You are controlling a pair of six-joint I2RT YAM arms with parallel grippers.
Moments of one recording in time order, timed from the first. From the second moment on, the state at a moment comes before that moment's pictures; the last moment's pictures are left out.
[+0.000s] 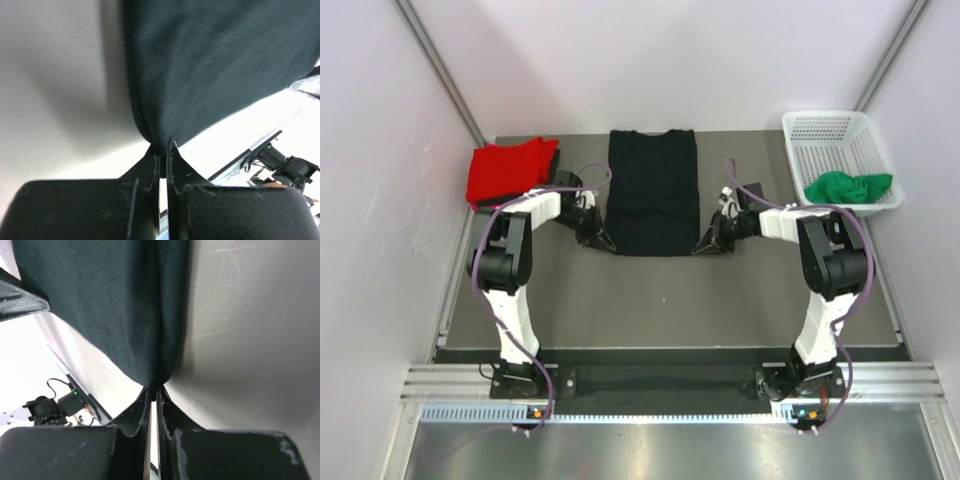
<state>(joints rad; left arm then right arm) -0.16 2.02 1.33 -0.63 0.62 -0.39 0.25 1.93 1.05 -0.20 -0.70 0.58</state>
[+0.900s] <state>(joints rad) -0.22 1.55 1.40 -0.79 0.57 -0.25 0.13 1.42 1.13 -0.49 -0.81 0.44</state>
